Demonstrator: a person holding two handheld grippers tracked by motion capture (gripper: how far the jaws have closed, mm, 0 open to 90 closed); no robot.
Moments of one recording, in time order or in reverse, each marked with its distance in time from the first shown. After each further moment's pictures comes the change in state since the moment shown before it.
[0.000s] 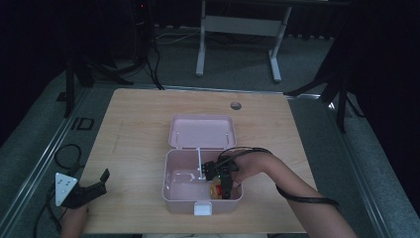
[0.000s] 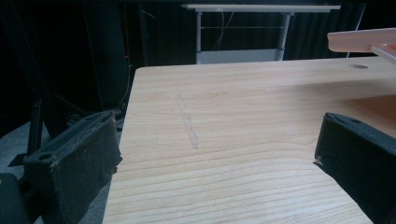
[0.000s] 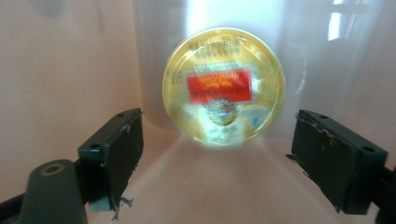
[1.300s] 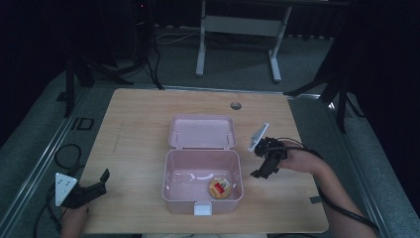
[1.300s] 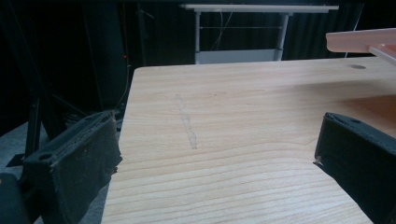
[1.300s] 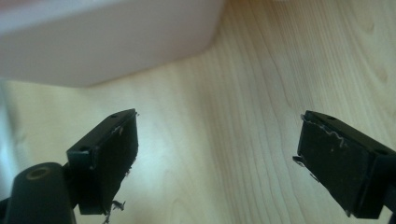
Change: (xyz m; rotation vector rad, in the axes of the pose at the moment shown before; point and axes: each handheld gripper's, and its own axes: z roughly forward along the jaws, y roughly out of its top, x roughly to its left) left arm 0.000 0.000 0.000 0.000 -0.006 -0.002; right arm -0.020 -0.151 -0.013 -0.424 -0.173 0.319
